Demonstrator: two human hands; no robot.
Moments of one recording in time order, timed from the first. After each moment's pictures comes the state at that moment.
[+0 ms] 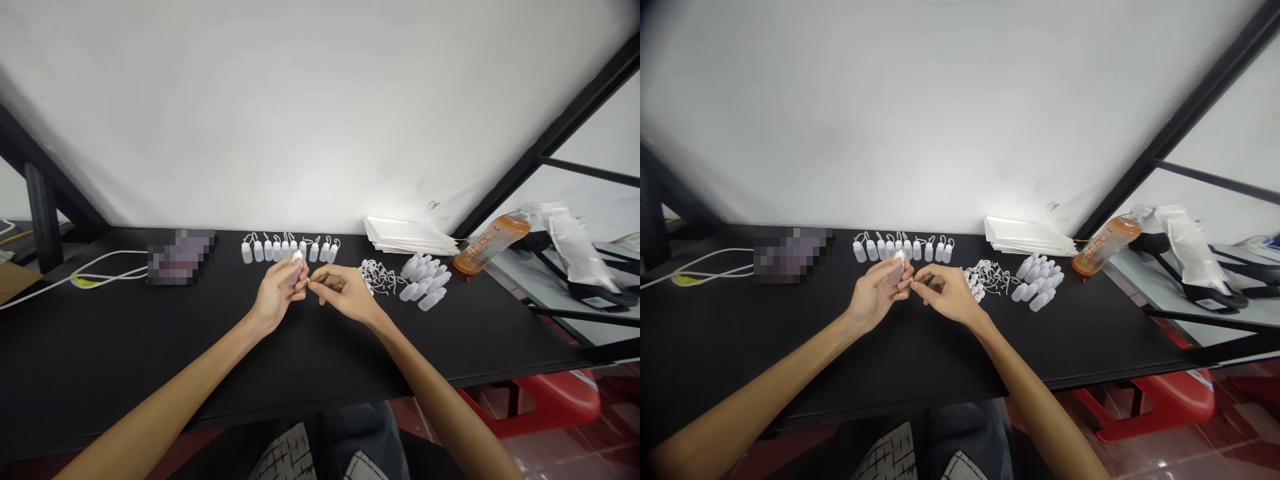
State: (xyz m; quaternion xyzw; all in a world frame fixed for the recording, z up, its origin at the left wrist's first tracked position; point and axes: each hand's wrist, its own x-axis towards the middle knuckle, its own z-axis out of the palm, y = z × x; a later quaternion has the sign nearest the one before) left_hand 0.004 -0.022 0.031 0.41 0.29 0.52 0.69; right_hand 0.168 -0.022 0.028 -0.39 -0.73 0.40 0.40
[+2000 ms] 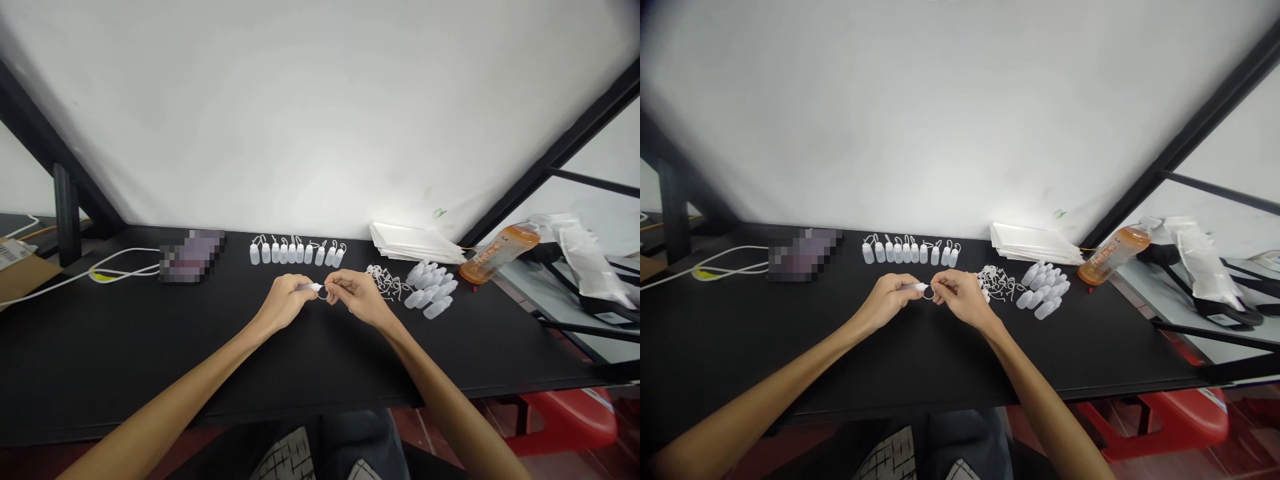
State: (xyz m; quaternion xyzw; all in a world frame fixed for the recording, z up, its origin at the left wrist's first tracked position) left_hand -0.003 -0.023 0.028 0.66 0.51 0.34 0.43; right_hand 0.183 -0.014 0.020 -0.38 -0.72 0.41 0.41
